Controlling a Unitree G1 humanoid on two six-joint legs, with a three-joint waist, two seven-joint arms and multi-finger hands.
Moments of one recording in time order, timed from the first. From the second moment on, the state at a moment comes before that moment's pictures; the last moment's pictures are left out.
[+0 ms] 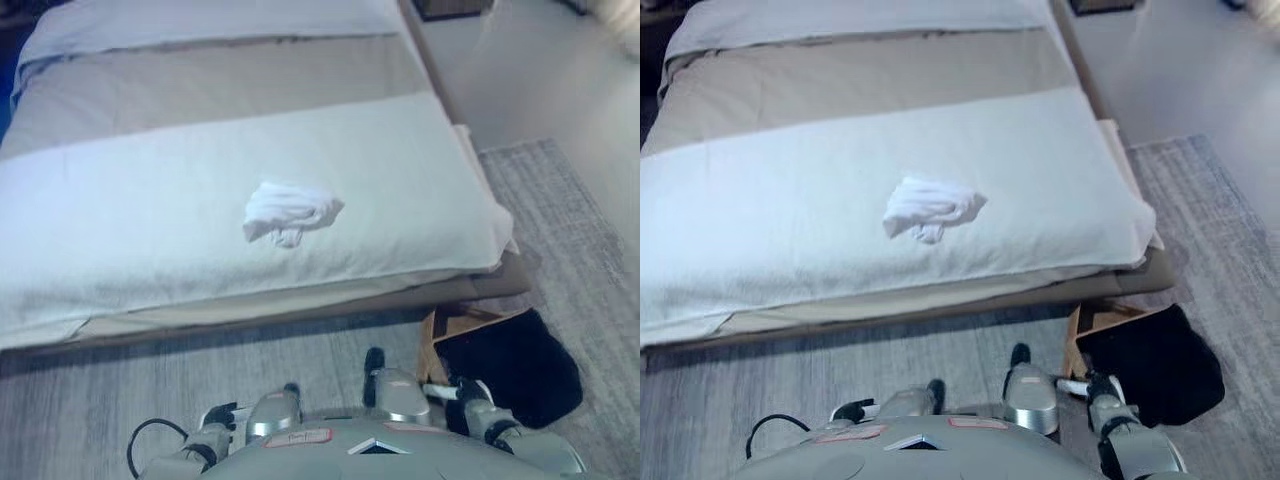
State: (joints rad) left arm 0.01 0.16 -0.14 1.29 -0.19 0.07 0.15; right arm -0.05 -0.30 0.13 1.37 0.08 0.06 -0.14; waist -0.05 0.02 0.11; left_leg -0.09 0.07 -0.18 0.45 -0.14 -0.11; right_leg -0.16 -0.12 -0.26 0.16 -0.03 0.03
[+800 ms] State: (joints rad) left arm -0.07 0.24 -0.16 1.27 -0.09 0.02 0.19; right arm -0.64 -0.39 0.63 1.01 -0.33 0.08 -0.13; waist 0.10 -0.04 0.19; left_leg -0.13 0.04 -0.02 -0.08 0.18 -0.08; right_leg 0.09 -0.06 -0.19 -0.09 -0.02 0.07
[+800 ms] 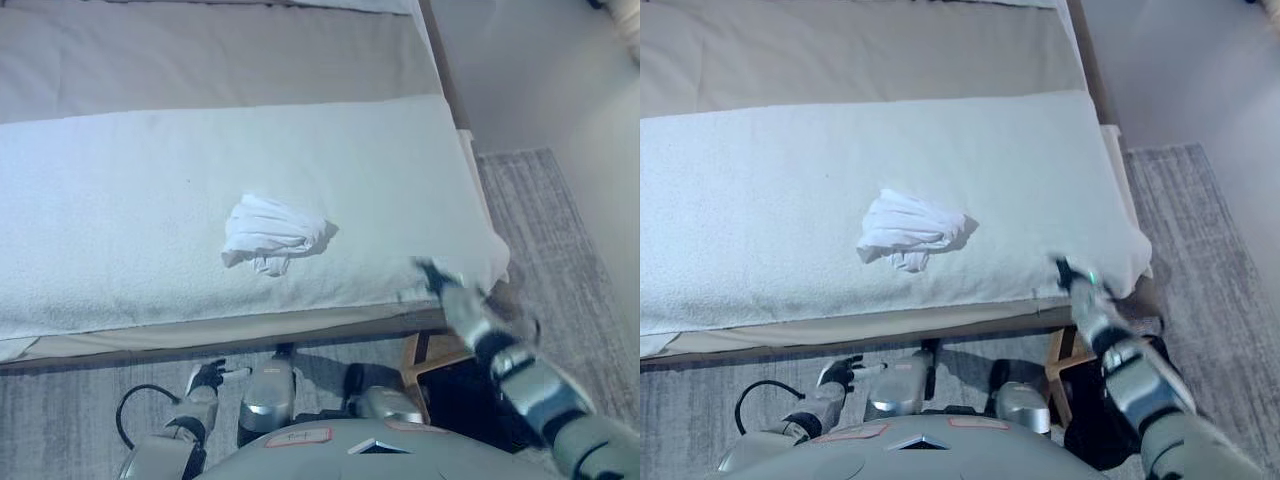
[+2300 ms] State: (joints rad) left arm -0.22 0.24 -0.32 1.13 -0.40 -0.01 0.28; right arm -1.37 -0.35 0.81 1.42 -0.35 0.11 -0.22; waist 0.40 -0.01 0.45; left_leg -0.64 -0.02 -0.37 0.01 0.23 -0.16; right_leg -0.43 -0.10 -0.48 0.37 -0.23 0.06
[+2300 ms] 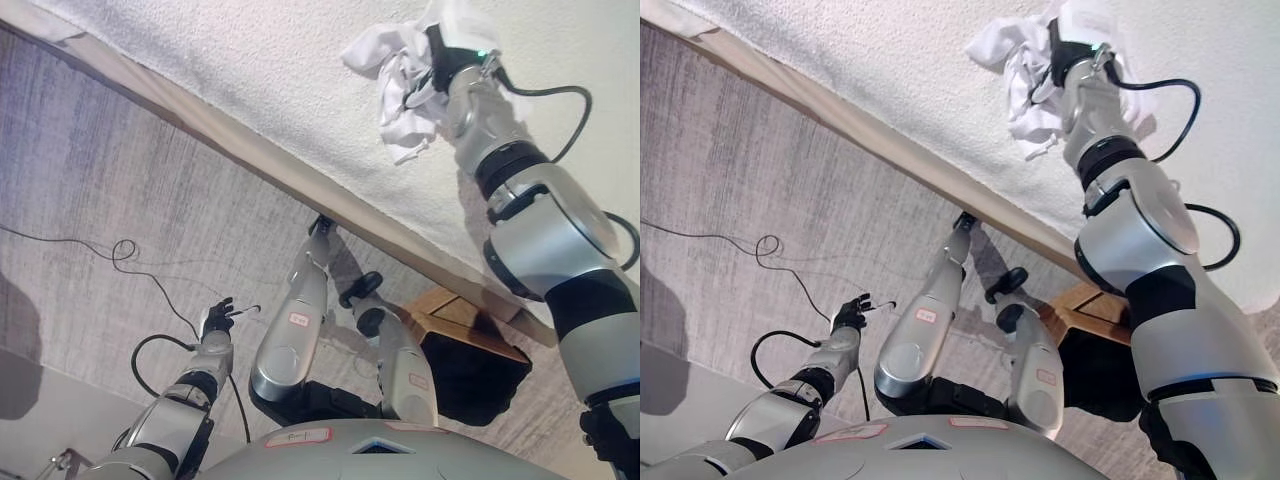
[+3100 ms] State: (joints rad) left arm -0.22 0.24 -0.29 1.06 -0.48 -0.04 0.28; right arm -1.37 -0.37 0.83 1.35 -0.28 0.11 -0.18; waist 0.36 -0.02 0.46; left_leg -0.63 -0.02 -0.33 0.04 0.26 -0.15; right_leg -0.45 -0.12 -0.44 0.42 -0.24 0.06
